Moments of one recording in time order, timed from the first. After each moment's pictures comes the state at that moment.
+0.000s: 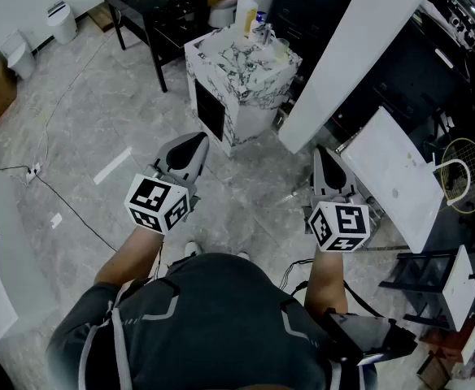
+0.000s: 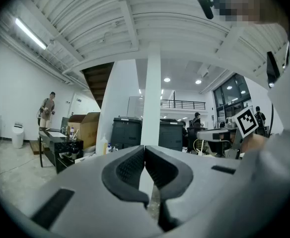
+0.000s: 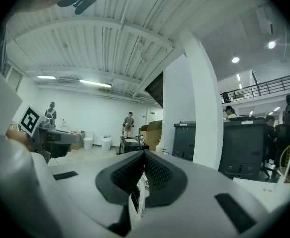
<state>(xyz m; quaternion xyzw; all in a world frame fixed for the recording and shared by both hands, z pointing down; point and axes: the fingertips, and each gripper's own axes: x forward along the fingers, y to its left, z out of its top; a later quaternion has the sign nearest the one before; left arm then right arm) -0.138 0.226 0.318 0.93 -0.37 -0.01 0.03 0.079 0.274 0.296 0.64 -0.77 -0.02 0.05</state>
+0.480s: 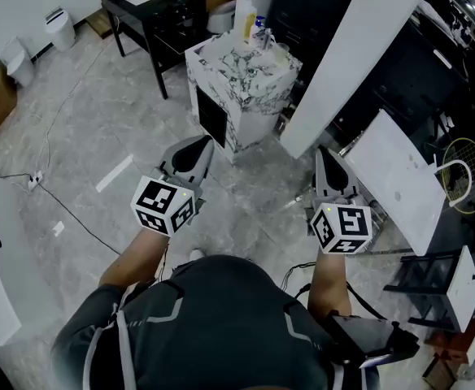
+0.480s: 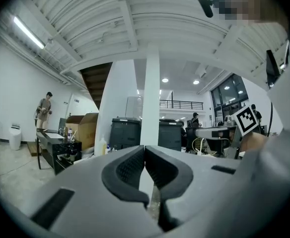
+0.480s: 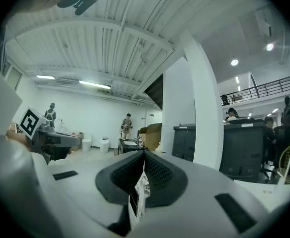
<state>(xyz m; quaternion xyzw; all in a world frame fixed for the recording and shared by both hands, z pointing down) -0.138 0.209 0.324 0.93 -0.37 -0.01 0.03 0.073 0.257 0.296 0.64 -0.77 -0.03 0.04</state>
